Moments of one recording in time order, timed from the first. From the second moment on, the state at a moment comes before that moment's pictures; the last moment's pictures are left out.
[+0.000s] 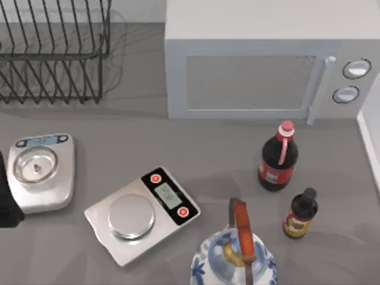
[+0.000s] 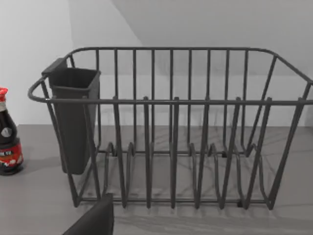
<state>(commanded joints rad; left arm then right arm) 0.00 0.00 0.00 0.00 0.00 0.00 -0.23 1.34 0.80 -1.03 0.00 0.35</state>
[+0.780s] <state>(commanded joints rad) 0.00 0.00 0.00 0.00 0.00 0.00 -0.23 1.55 0.57 -0.58 0.00 0.35</state>
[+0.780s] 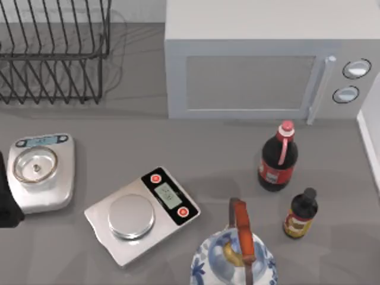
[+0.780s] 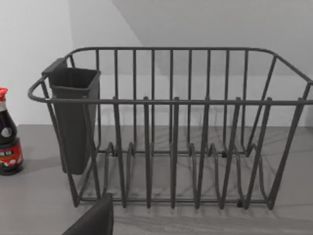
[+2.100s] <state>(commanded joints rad) 0.00 0.00 0.00 0.00 0.00 0.00 -0.23 1.55 0.57 -0.58 0.00 0.35</state>
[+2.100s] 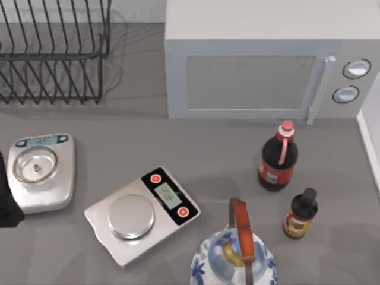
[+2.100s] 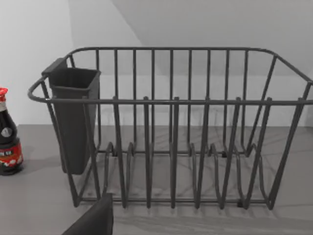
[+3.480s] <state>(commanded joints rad) 0.00 0.00 0.00 0.00 0.00 0.00 -0.23 1.40 1.00 -1.17 0.01 0.36</state>
